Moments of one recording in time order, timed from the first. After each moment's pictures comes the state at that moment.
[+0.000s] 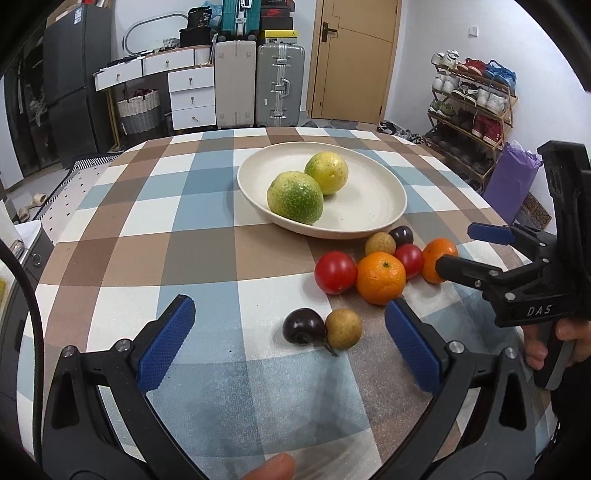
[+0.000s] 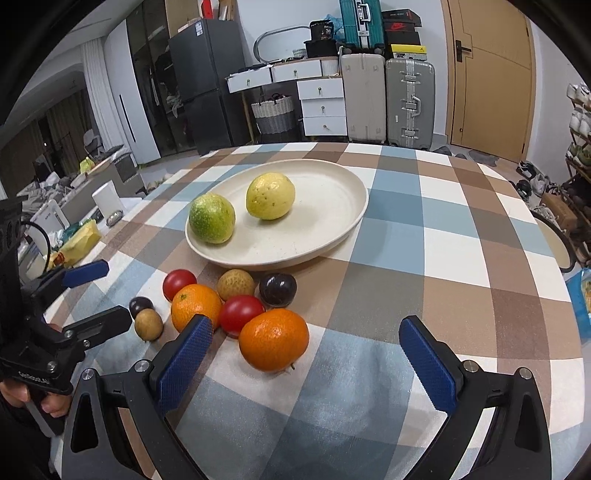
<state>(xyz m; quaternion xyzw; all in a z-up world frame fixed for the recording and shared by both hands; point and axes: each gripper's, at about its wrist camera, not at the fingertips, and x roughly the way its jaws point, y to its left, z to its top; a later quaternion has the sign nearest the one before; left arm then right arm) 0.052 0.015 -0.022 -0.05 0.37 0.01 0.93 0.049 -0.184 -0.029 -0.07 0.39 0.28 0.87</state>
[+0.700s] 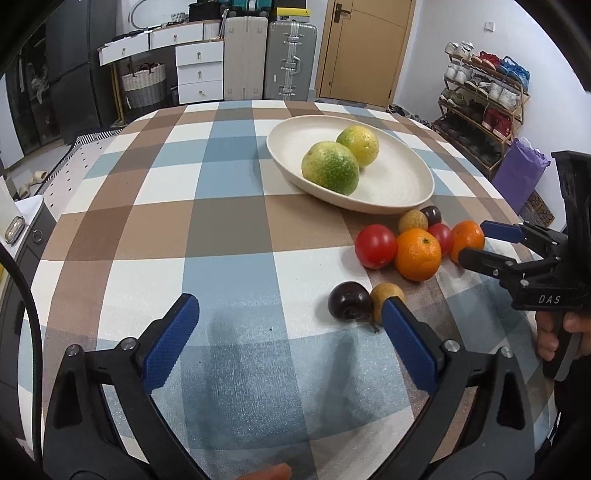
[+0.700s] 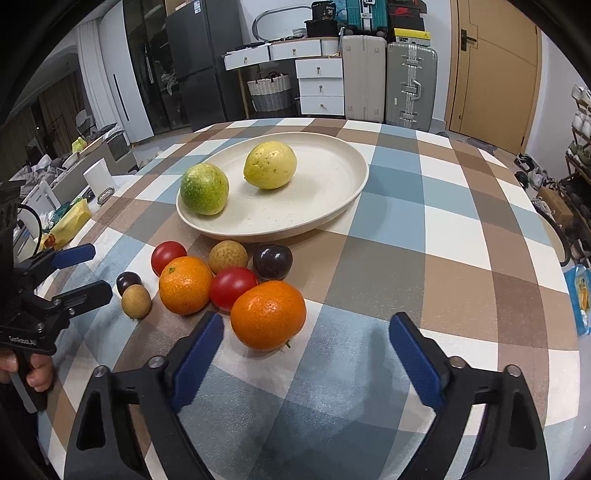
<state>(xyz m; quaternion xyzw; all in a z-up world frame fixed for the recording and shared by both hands) 0.054 0.047 -0.039 -0.07 0.41 0.01 0.91 0.049 -0.180 -0.038 -0.09 0.42 0.27 0.86</state>
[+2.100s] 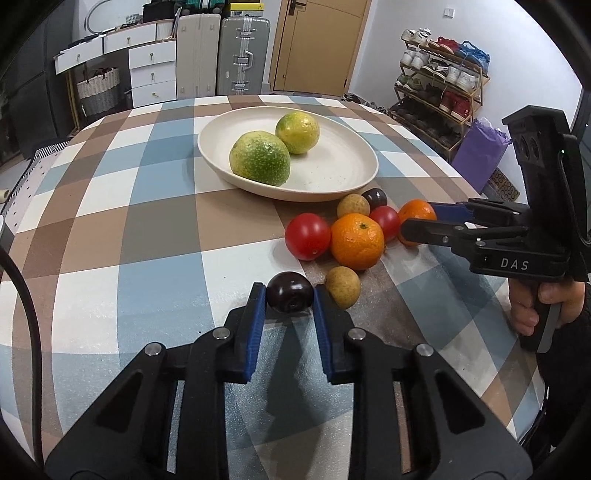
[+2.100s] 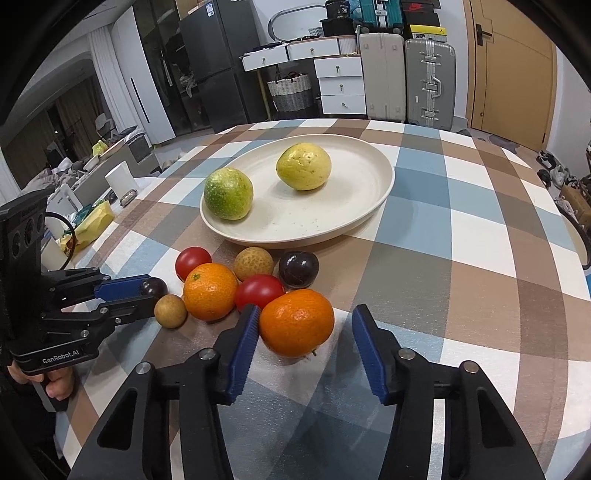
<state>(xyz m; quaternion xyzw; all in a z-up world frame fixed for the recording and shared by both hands) 0.060 0.017 -0.040 -0.06 0.42 -0.08 0.90 0.052 -0.177 -0.036 -0.06 0.43 0.32 0.84</state>
